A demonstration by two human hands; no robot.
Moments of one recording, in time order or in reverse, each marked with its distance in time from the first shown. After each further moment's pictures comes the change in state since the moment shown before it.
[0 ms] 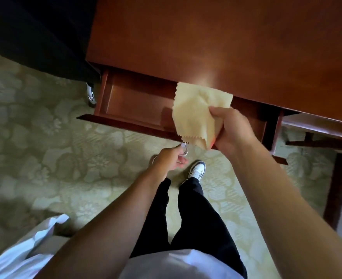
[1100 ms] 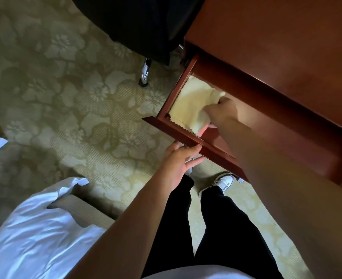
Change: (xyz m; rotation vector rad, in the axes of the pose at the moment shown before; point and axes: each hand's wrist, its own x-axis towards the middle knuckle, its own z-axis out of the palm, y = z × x) left_hand -0.007 -0.061 -0.120 -0.965 -0.005 0.233; right_hand 0.094 0.103 0.167 -1.061 0.018 -0.120
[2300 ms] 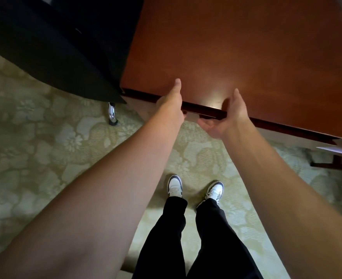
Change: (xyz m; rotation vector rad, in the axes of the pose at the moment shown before) left_hand 0.044 0.099 0.222 0.404 0.317 0.071; right_hand -0.022 -0.002 -0.144 1.377 -0.004 0.443
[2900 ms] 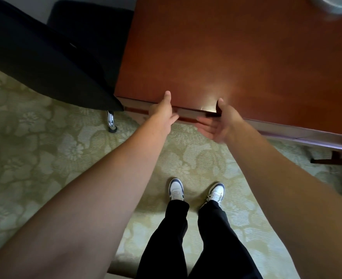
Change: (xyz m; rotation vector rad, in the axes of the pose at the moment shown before) left_hand 0.002 -0.011 -0.006 0.042 -0.054 0.088; right_hand 0.027 -0.013 -0.031 -0.393 -0.060 -0.013
